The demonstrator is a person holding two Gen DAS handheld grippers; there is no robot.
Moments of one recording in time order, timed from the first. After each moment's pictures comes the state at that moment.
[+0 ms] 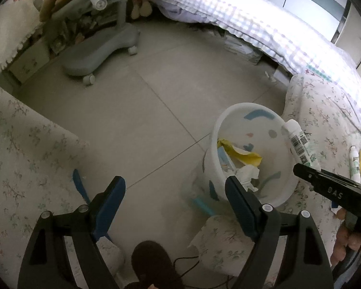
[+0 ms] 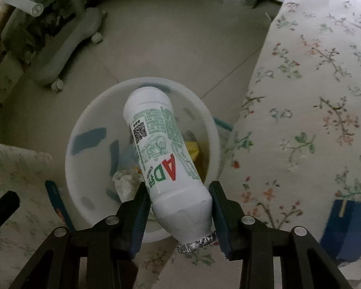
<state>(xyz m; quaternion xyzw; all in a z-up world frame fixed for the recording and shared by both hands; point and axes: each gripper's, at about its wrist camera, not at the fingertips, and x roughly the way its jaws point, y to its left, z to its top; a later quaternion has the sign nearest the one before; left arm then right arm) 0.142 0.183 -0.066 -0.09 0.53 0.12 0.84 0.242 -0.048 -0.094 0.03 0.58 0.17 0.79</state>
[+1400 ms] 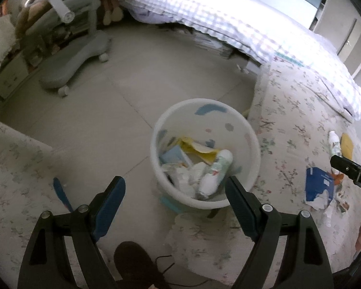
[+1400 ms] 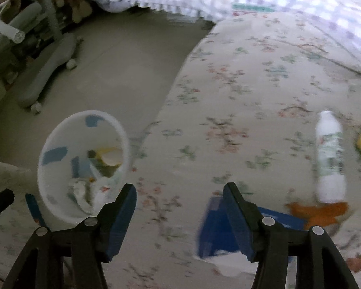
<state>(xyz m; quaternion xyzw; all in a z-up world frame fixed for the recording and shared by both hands) 0.156 0.107 -0.049 -0.07 0.53 0.05 0.85 0.225 -0.156 -0.039 0.02 0.54 0.11 0.83</state>
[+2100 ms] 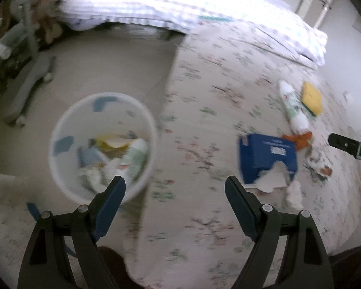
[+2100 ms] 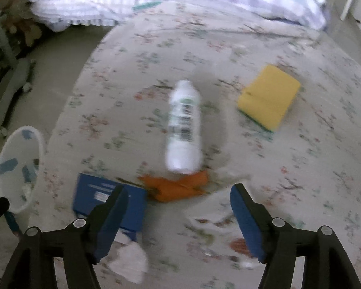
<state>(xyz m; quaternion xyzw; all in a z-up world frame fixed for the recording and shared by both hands) 0.166 -0.044 -0.062 0.00 0.55 -0.08 0.83 0.196 -0.310 -0.035 0.06 0.55 0.01 0.83</state>
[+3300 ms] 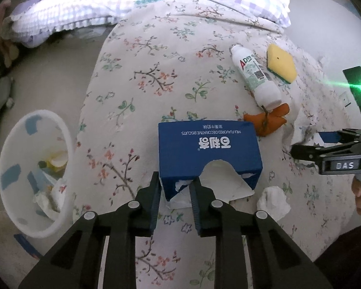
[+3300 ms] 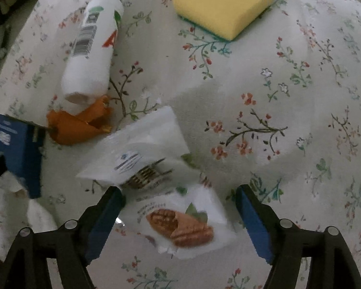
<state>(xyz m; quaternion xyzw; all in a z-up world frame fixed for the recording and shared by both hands) 0.180 -0.114 -0.098 0.05 0.56 -0.18 0.81 0.189 -0.360 -0.114 0.05 0.66 0.00 0.75</state>
